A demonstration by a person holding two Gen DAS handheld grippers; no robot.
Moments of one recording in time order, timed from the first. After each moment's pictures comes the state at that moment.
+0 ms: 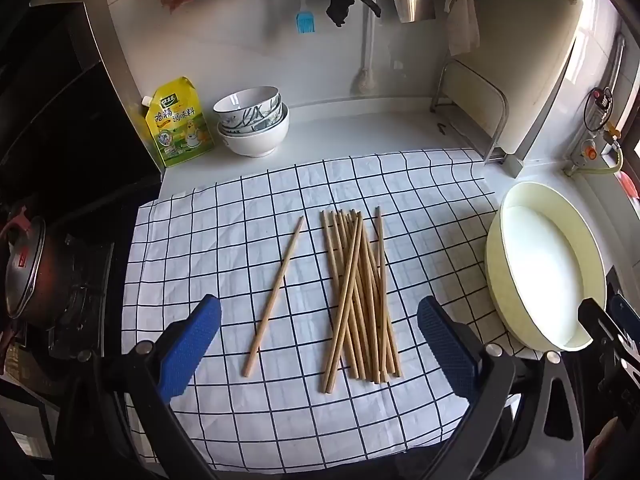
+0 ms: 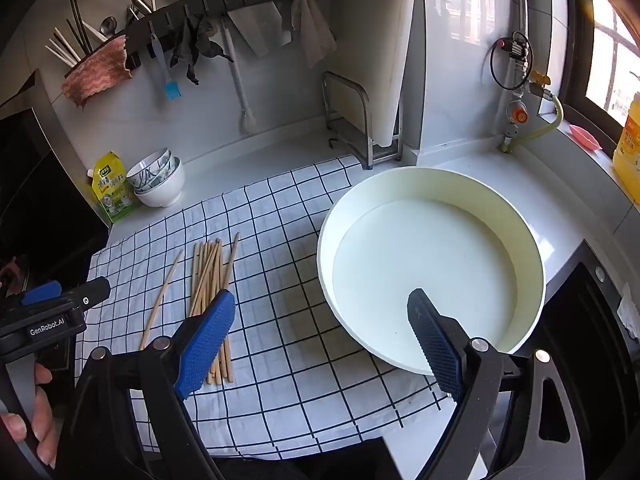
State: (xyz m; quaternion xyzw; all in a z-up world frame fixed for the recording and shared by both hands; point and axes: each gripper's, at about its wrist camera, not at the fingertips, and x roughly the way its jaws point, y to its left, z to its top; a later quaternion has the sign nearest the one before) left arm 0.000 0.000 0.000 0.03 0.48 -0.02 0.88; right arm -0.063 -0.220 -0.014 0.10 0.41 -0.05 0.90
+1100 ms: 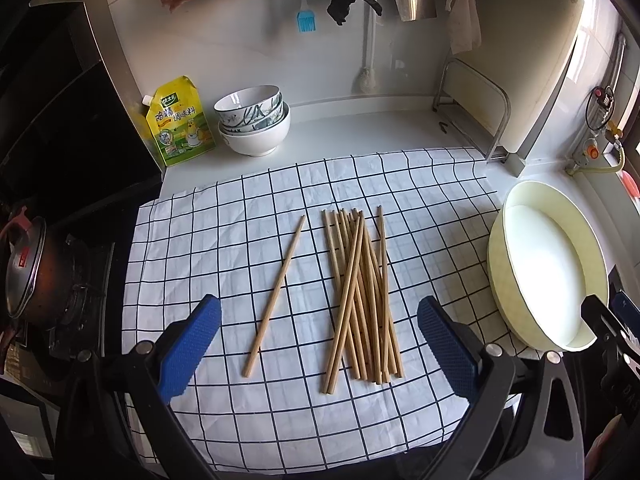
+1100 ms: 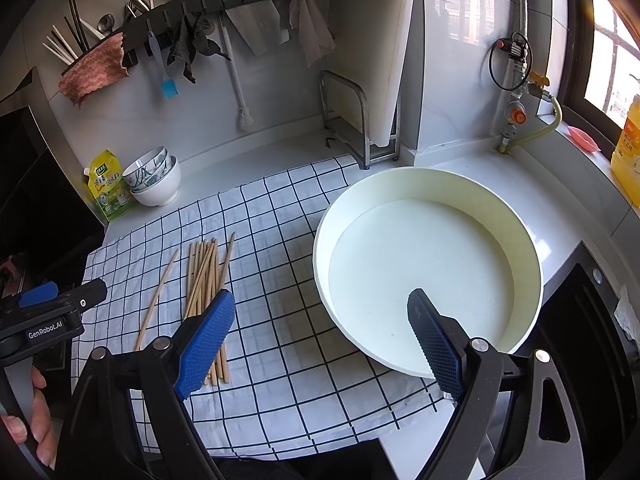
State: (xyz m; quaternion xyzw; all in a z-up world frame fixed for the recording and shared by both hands) left arm 0.000 0.000 -0.002 0.04 0.48 -0.02 0.88; right arm -0.061 -0.222 -0.017 0.09 0.42 -0.06 0.90
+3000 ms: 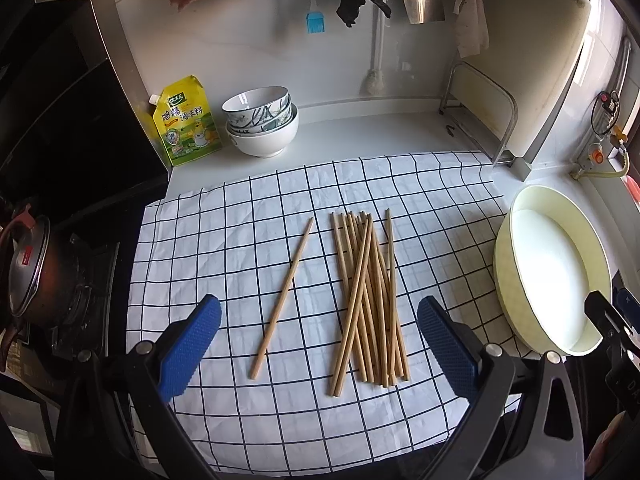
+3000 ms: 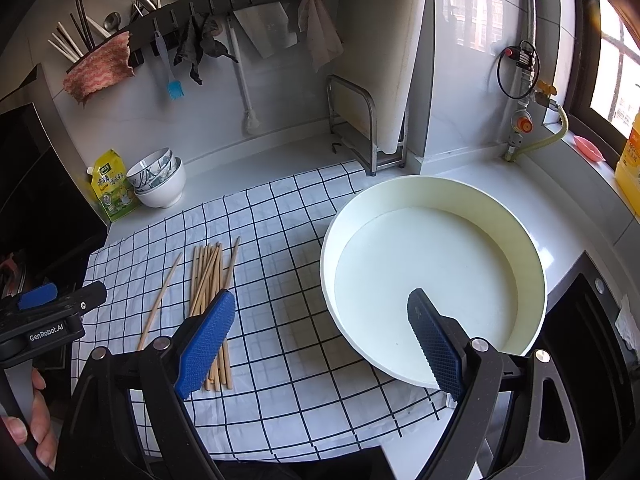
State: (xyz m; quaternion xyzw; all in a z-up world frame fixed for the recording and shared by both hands) left arm 0.002 0.007 -0.002 0.03 0.48 -0.01 0.88; right arm -0.054 -0.217 -0.016 0.08 0.41 -0.05 0.91
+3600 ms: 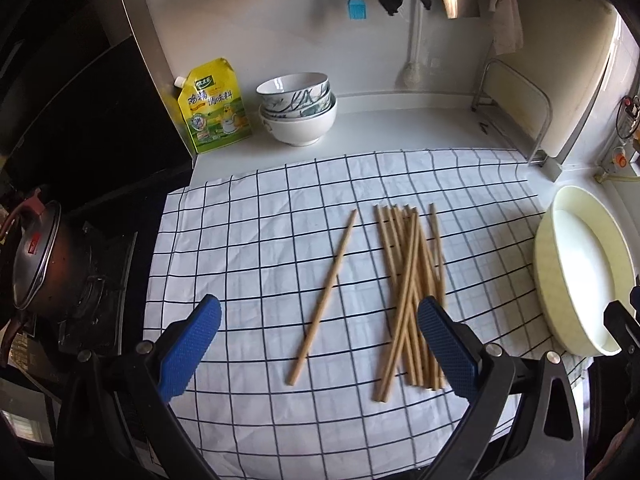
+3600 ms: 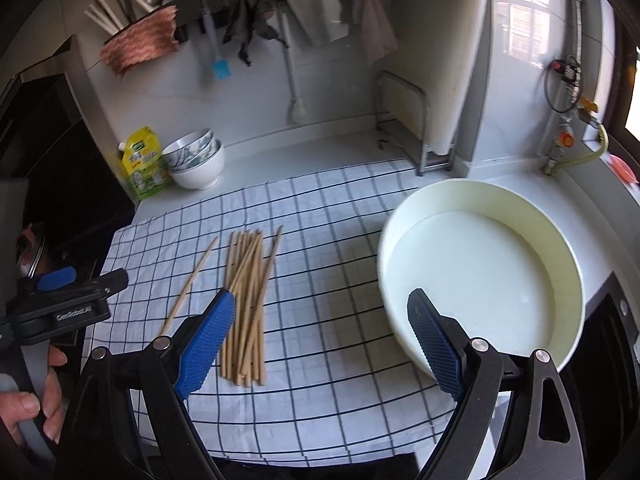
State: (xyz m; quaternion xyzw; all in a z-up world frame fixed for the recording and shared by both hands) left arm 0.012 0.051 -0.029 0.04 0.48 0.02 0.88; right arm -0.042 -0.176 -0.031 0.06 0.42 0.02 0.91
